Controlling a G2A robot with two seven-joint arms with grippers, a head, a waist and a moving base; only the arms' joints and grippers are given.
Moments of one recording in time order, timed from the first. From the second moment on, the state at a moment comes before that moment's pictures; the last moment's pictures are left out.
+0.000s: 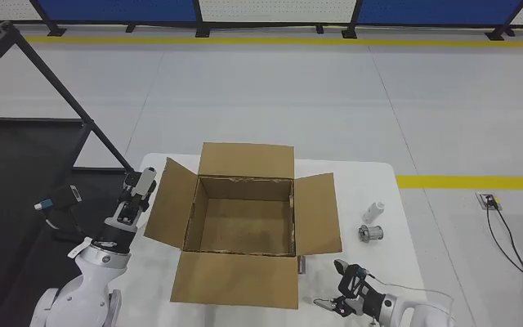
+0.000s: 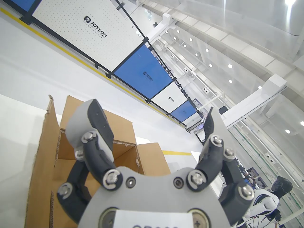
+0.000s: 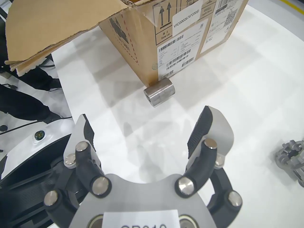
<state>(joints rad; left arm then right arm) 1.34 -1.16 -1.66 -2.04 0.18 -0.13 -0.18 -1.45 -1.13 1.45 -1.68 -1.28 -0.79 0.21</state>
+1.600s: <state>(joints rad) 1.34 -1.16 -1.66 -2.04 0.18 -0.13 -0.18 -1.12 -1.17 1.17 -1.29 -1.60 -0.65 -0.09</state>
